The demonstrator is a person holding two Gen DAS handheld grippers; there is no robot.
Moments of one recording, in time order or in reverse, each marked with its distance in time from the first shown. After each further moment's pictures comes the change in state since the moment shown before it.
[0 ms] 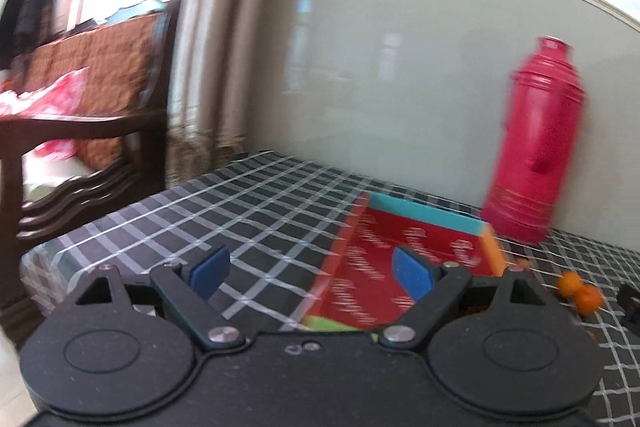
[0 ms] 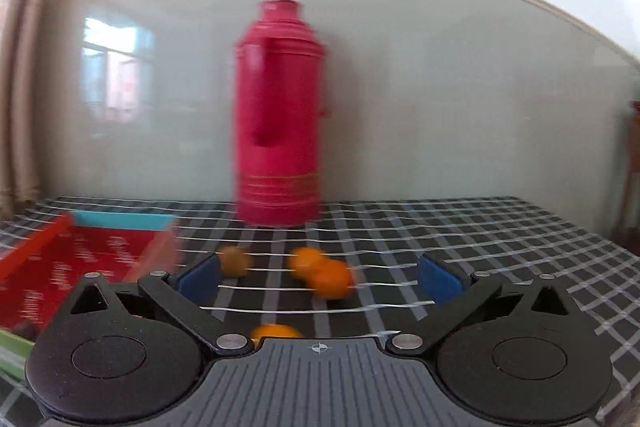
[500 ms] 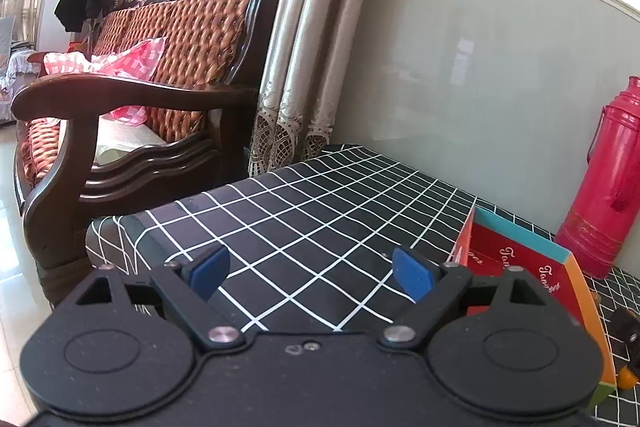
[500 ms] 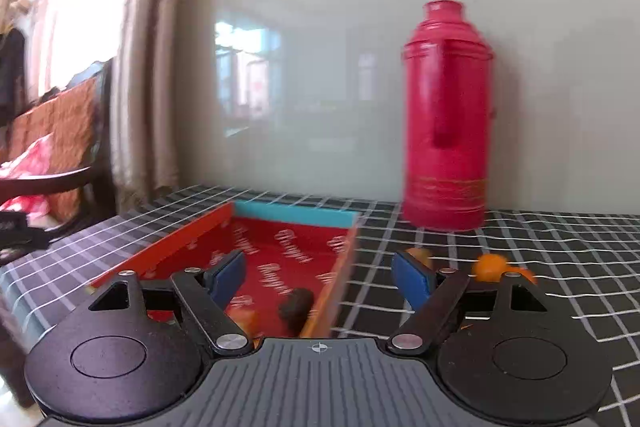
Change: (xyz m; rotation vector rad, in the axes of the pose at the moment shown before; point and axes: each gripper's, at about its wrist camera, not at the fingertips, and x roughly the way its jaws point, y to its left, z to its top) left arm 0.003 0.080 0.004 -0.157 0.035 0.201; right arm -0.009 0.073 -0.006 -0.056 -0.012 0.462
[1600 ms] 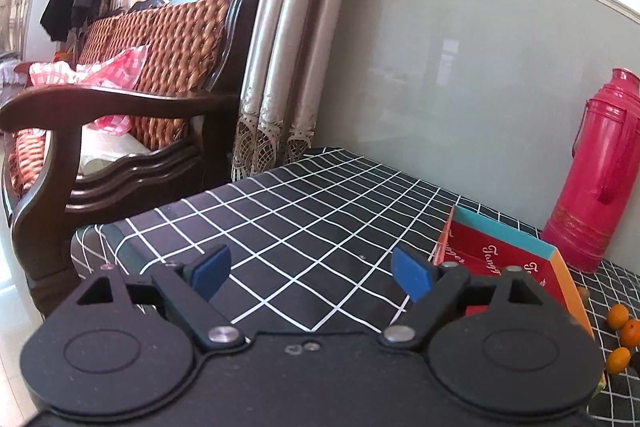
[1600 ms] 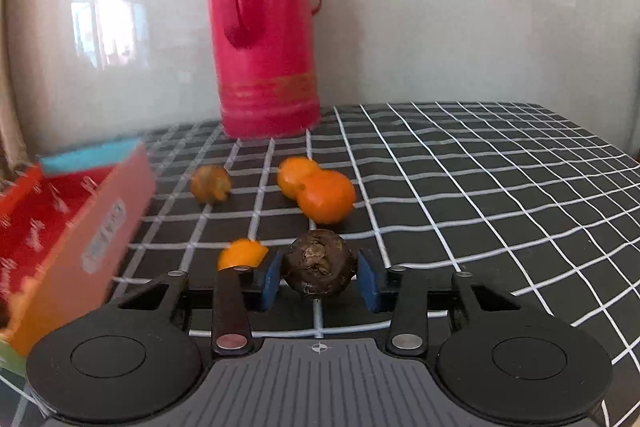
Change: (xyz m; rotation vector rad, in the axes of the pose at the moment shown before) left arm 0.002 -0.011 0.000 0.018 -0.008 -0.035; right arm 0.024 -0.097 -0.013 0.204 0.216 -0.282
